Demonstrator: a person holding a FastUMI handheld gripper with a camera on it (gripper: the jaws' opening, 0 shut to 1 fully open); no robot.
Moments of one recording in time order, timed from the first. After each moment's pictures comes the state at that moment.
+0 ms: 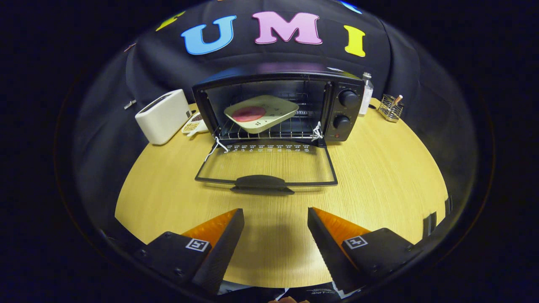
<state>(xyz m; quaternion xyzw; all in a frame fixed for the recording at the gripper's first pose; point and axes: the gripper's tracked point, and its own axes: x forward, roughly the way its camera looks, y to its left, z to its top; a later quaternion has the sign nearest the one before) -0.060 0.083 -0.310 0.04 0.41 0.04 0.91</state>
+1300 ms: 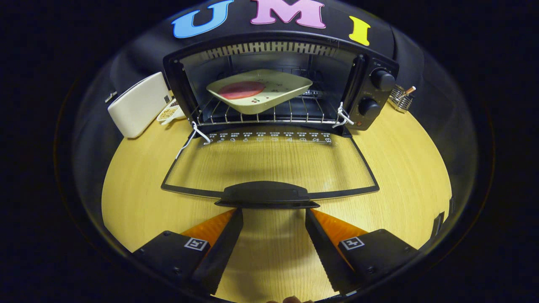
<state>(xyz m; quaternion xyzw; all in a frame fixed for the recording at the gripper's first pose) -0.009 0.104 -0.359 0.04 0.45 0.00 0.89</state>
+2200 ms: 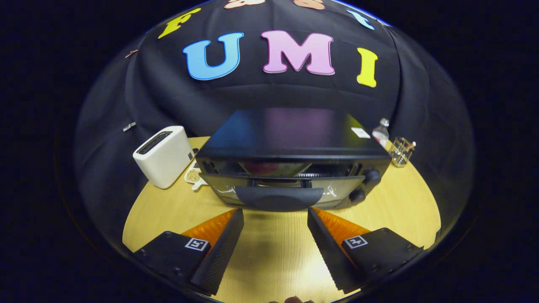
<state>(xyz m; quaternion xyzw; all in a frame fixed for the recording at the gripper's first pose) 0.031 0.110 -0.201 0.03 0.28 0.04 0.96</state>
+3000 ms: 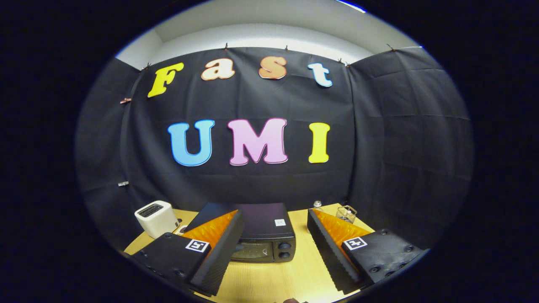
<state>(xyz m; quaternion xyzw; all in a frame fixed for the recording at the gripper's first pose) -0.040 -0.055 0.001 0.05 0.03 -0.06 1.00</state>
